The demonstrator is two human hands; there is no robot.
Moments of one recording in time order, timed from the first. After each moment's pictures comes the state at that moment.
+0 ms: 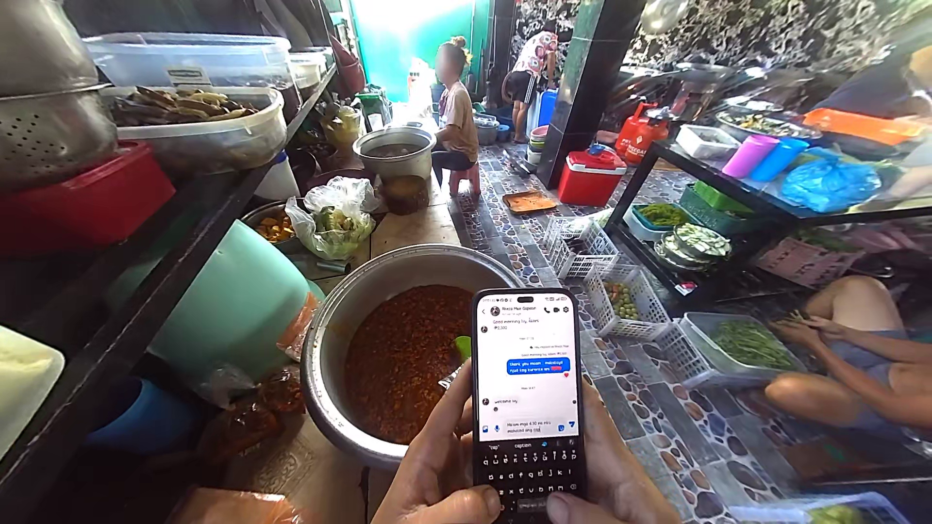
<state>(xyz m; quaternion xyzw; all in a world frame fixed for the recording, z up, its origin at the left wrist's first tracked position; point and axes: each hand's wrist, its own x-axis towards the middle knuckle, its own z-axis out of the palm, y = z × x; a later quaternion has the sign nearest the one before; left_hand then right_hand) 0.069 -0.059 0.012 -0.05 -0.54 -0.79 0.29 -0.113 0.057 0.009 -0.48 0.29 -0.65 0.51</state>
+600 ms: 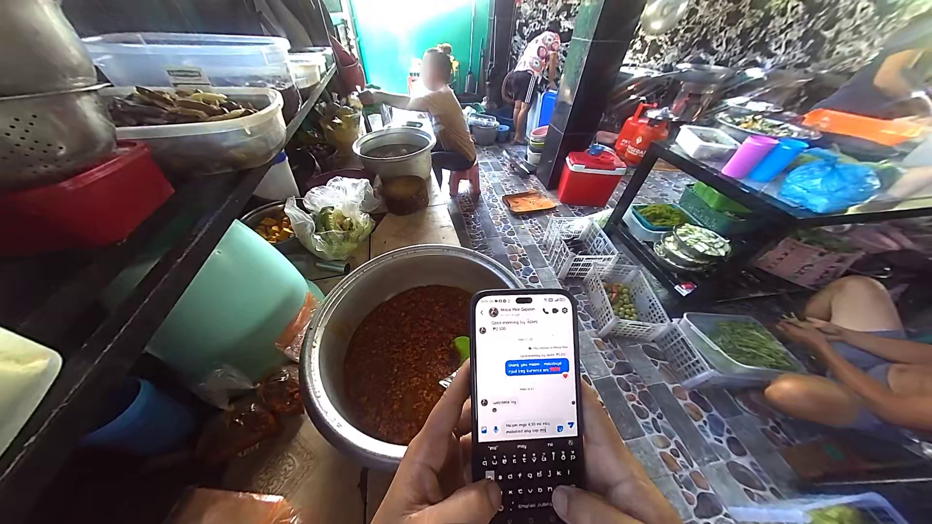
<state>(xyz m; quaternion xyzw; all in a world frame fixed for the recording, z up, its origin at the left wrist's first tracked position) 0.067 -0.057 0.012 -0.05 -0.54 -0.78 0.31 -0.117 0.059 0.007 -0.47 0.28 -0.64 0.54</state>
